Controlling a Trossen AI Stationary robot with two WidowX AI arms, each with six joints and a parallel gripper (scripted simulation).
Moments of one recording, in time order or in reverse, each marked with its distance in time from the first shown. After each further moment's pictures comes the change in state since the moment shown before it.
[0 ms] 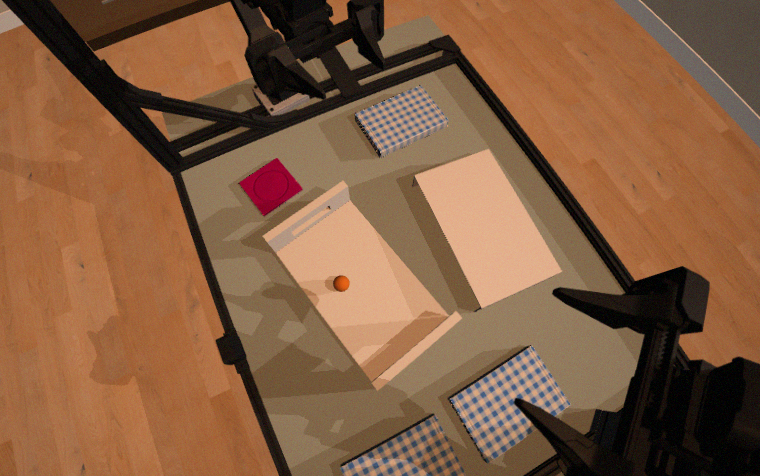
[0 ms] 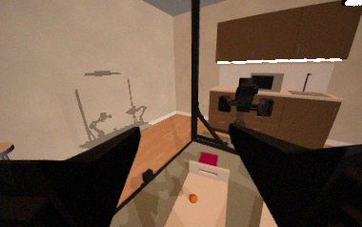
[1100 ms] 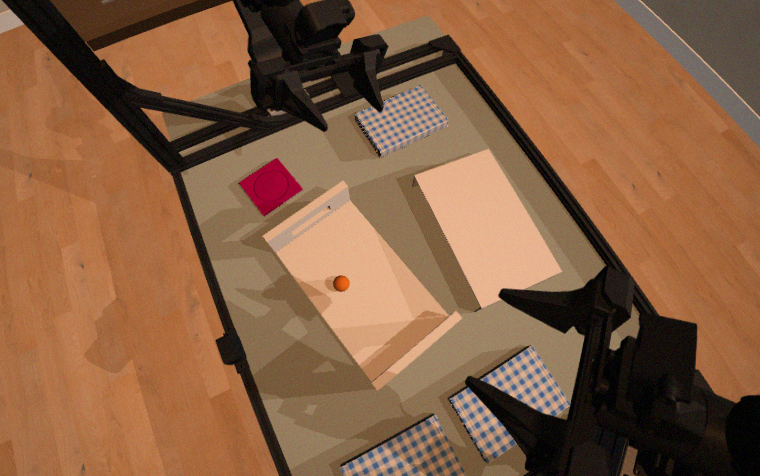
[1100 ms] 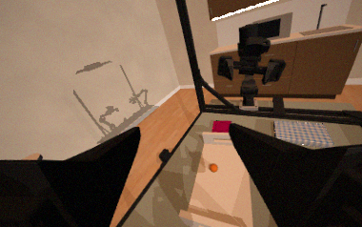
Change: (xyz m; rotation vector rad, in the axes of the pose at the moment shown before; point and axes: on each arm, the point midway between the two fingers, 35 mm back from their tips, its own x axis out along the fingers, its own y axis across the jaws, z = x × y) left arm 0.018 -0.014 -0.034 -0.235 0.197 -0.013; right arm 0.026 0.001 -0.037 0.249 0.195 -0.027
